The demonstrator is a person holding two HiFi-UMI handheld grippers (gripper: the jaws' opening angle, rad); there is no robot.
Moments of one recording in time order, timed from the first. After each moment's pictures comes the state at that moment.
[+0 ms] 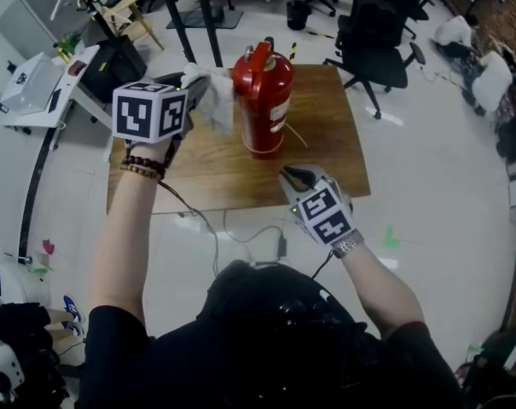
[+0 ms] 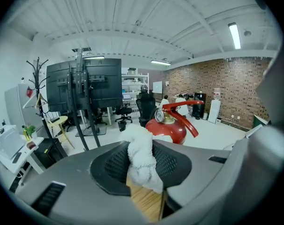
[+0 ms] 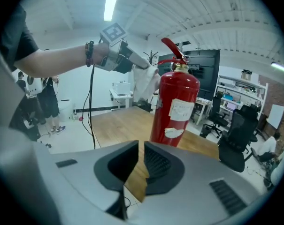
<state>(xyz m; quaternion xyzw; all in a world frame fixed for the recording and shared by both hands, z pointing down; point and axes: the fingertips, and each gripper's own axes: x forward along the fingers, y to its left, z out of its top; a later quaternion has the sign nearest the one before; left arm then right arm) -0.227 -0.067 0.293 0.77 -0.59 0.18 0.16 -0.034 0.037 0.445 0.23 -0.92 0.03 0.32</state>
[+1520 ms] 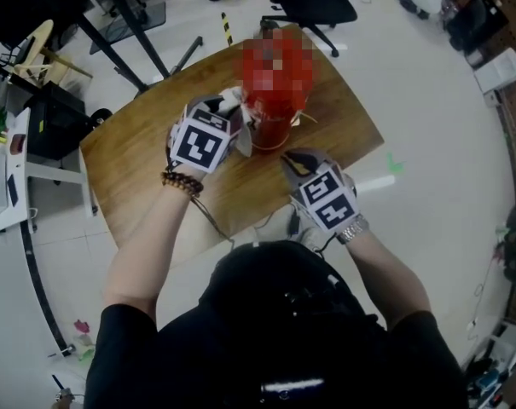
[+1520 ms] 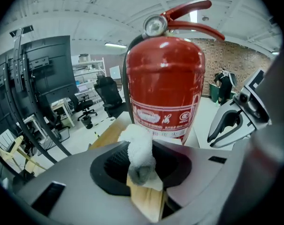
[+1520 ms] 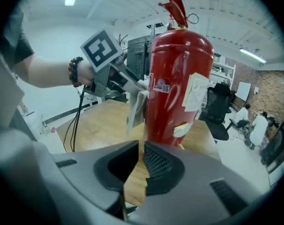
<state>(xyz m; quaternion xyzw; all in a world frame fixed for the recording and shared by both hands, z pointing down) -0.176 -0.134 0.464 0.87 -0.34 0.33 0.10 -0.096 -0.011 0.501 0.40 -0.84 0.13 0.35</state>
